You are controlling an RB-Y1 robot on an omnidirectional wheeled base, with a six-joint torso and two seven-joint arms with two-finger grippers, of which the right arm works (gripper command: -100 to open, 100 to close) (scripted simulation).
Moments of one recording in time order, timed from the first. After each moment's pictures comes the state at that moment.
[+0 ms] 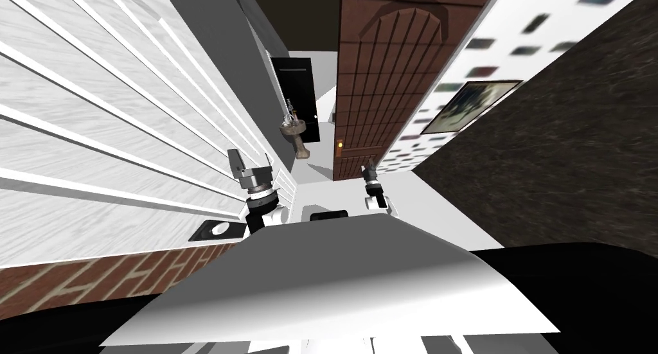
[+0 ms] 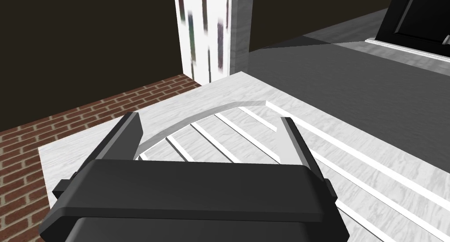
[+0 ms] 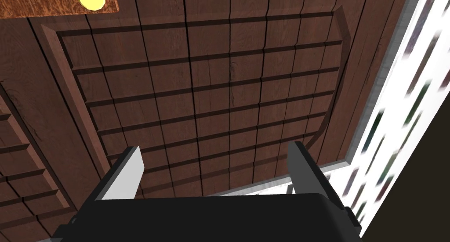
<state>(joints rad) 0.31 -0.11 -0.06 -1.77 0.11 -0.39 -0.26</state>
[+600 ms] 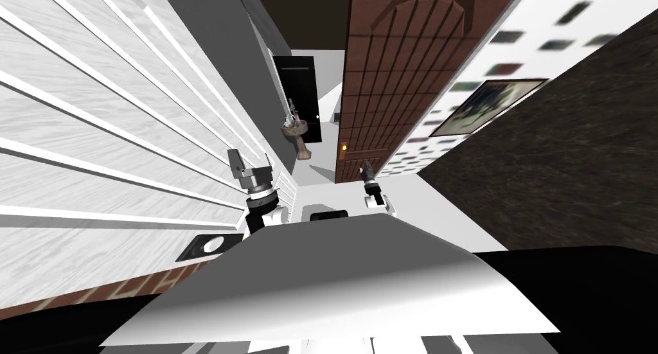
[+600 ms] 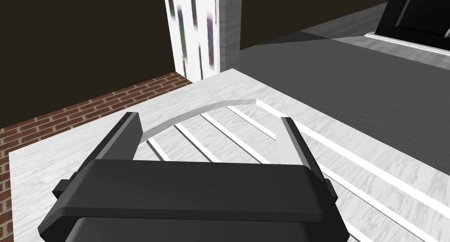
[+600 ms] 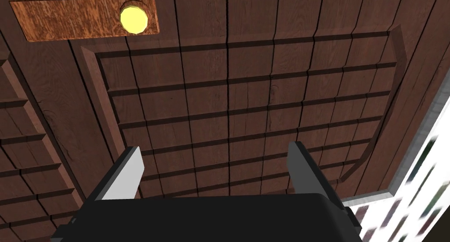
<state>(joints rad) 0.25 -0.14 -0.06 -1.64 0.15 -0.37 -0.32</state>
